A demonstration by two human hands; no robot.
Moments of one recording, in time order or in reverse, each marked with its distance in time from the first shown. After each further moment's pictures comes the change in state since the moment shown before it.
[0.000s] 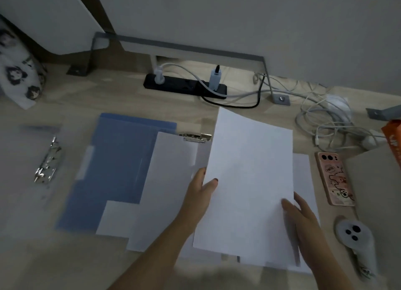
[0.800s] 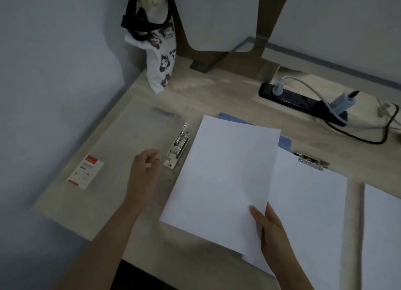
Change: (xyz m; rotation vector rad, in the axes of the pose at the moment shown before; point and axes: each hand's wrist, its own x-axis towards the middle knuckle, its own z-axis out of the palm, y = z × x) left_hand -0.036 -0.037 -0.363 0.255 0.769 0.073; right_hand -0.074 0.013 0.302 0.215 -0.487 0.098
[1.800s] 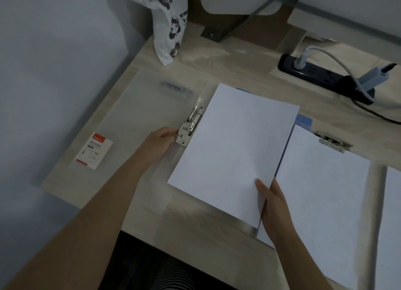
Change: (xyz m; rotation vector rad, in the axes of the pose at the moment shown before) left_hand 0.046 -0.006 -0.008 0.010 -0.422 -0.198; right_hand 0.025 0.024 0.021 -0.038 0.092 -0.047
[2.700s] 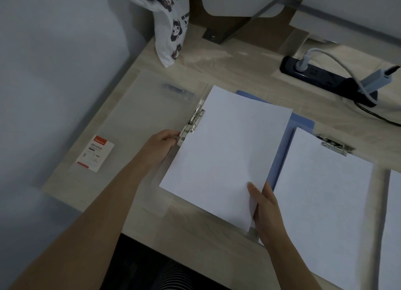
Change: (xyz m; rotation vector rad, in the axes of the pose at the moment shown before) left_hand 0.003 -0.008 -0.003 -0.017 -0.026 -0.013; right_hand 0.001 0.010 0.014 -0.052 -0.017 0.009
